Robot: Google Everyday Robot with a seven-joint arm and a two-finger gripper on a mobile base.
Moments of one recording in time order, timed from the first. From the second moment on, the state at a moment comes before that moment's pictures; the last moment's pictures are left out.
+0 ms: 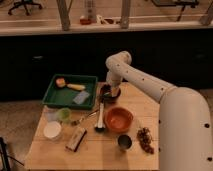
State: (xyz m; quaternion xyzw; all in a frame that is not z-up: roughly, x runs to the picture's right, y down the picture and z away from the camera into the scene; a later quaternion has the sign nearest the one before) arm 0.051 0.010 0.900 -0.25 -0.11 -0.16 0.95
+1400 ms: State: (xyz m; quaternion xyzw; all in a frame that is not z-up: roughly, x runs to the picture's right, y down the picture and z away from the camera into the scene) arm 0.047 0.043 0.940 -0.29 -0.13 -0.15 0.93
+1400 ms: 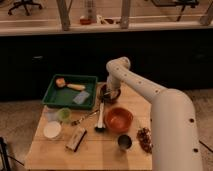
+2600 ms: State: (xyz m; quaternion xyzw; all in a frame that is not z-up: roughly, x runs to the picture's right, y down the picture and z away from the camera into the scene) arm 0.047 0.042 0.930 -0.31 -0.11 -0.17 0.93
